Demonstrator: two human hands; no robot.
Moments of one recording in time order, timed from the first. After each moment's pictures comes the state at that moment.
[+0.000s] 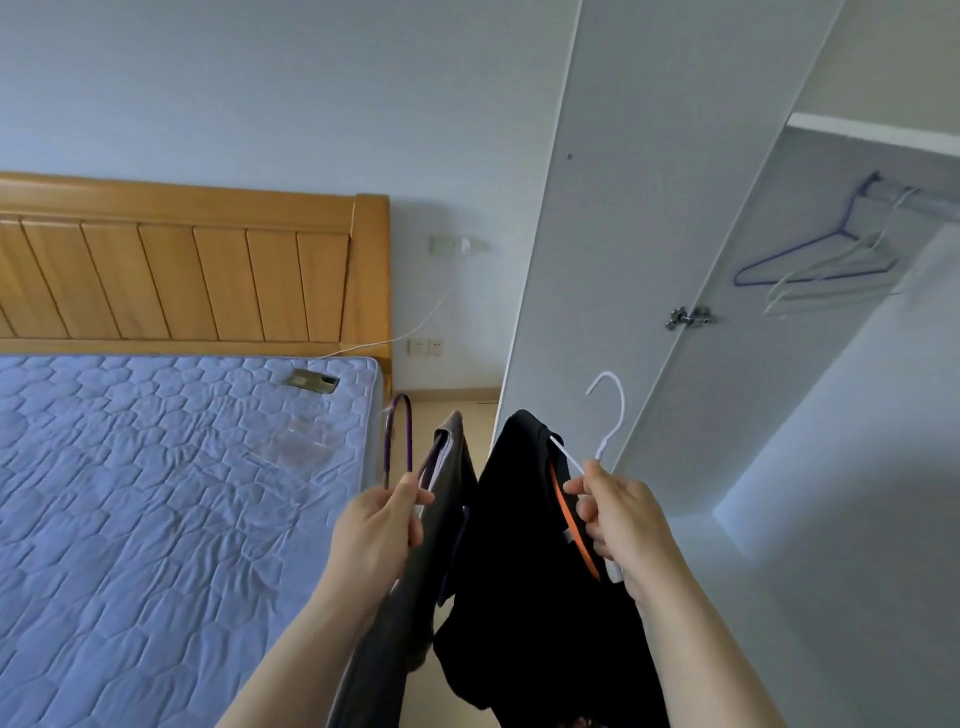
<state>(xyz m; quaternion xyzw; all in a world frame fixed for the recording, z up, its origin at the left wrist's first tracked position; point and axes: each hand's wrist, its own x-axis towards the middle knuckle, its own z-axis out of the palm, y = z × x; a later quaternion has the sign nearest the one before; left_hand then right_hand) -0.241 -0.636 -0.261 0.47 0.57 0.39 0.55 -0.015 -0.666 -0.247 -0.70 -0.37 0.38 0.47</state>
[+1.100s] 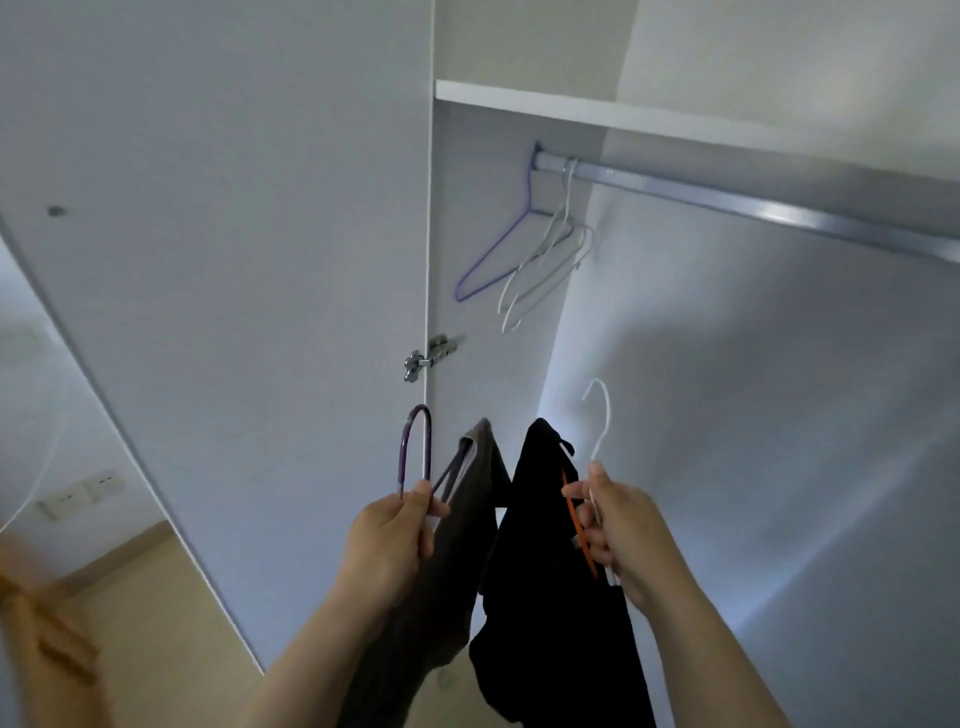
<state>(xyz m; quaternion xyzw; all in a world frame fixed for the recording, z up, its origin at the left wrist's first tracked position) 0.121 -0.379 -0.256 0.68 0.38 0.18 0.60 0.259 -0.545 -0.233 -0.75 -0.08 0.25 0.61</state>
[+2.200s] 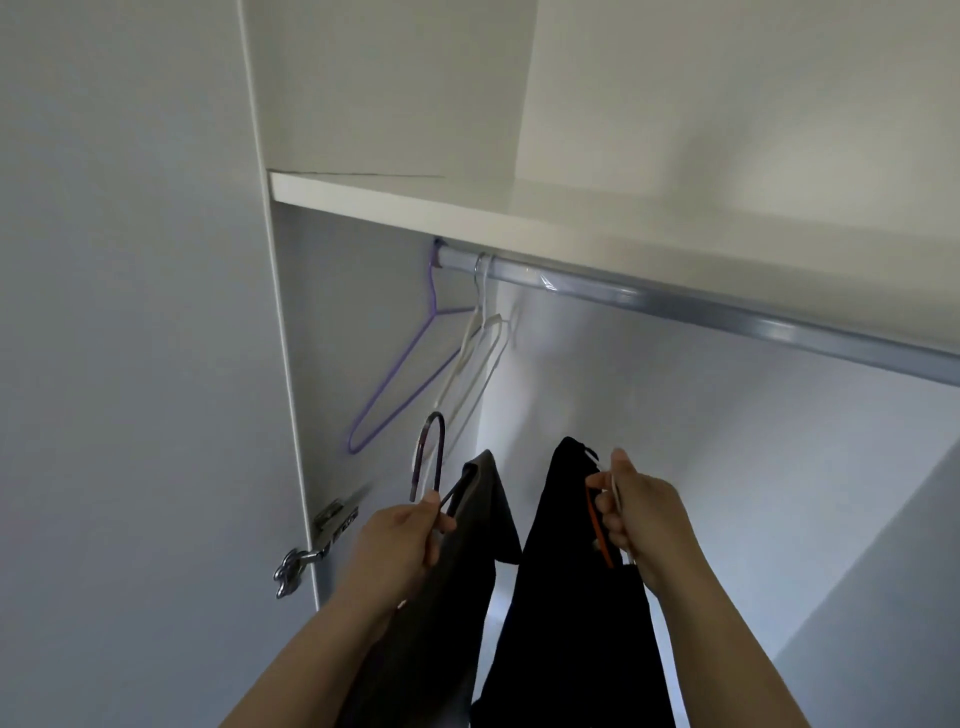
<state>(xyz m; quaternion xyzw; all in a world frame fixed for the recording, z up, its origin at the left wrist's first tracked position) 0.384 -0.259 -0.216 0.74 0.25 0.09 0.62 0.489 -0.461 -0.182 -0.75 0.00 0.07 0.65</state>
